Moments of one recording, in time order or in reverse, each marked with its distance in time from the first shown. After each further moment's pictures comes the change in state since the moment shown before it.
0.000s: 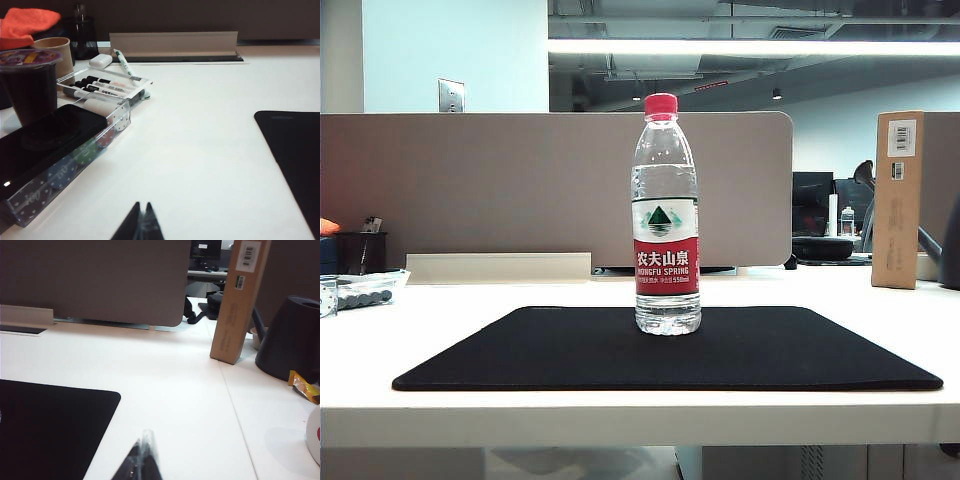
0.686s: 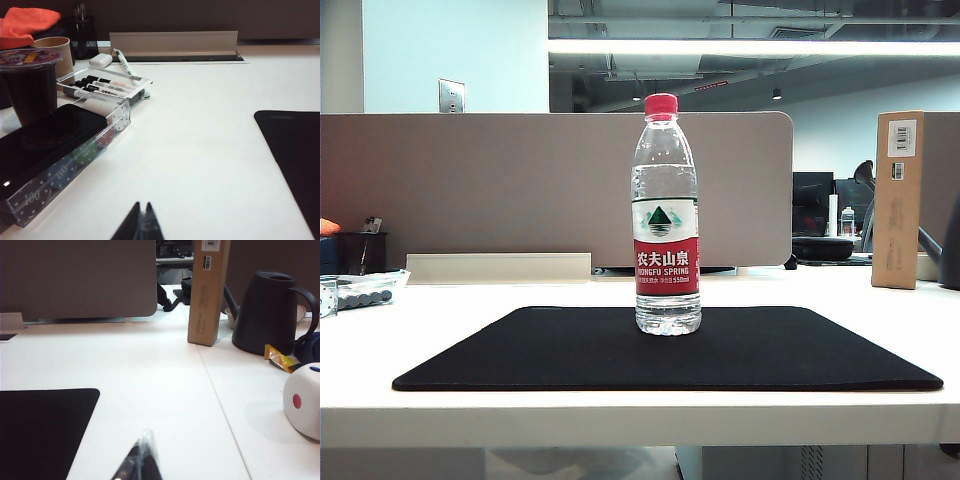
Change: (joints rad) left arm 0.000 0.000 0.000 -0.001 0.000 0.000; right arm 0.002 0.000 0.000 -0.034 0.113 0.089
